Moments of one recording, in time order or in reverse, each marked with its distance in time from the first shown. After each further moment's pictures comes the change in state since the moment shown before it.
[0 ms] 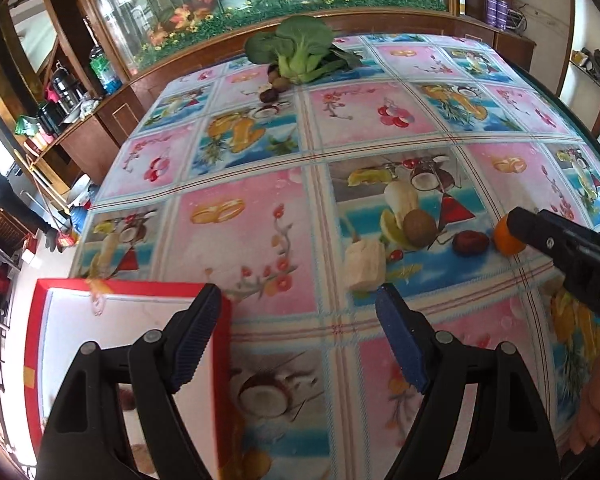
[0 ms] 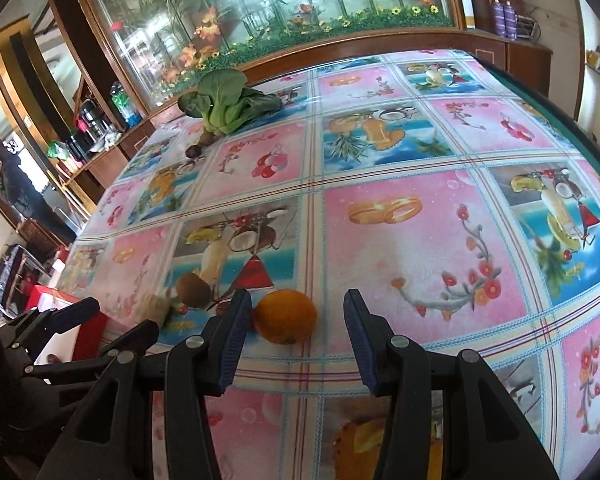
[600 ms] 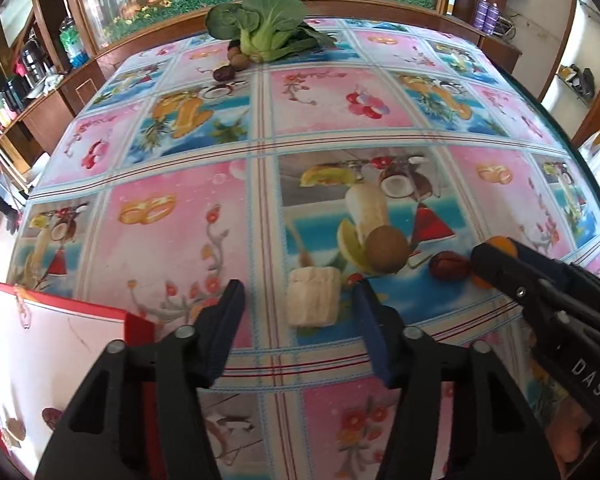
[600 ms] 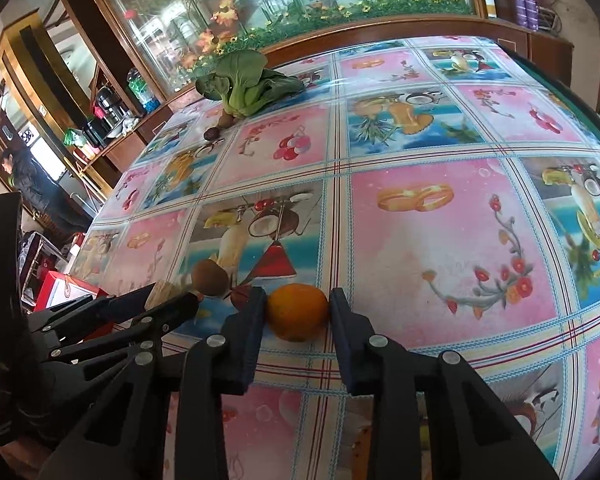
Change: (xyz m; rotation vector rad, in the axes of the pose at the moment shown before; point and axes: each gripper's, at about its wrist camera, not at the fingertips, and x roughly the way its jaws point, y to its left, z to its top) left arm 0.032 -0.012 0.015 -0.045 0.052 -0.174; right arm 0.008 0.003 0.000 -0.017 0.060 0.087
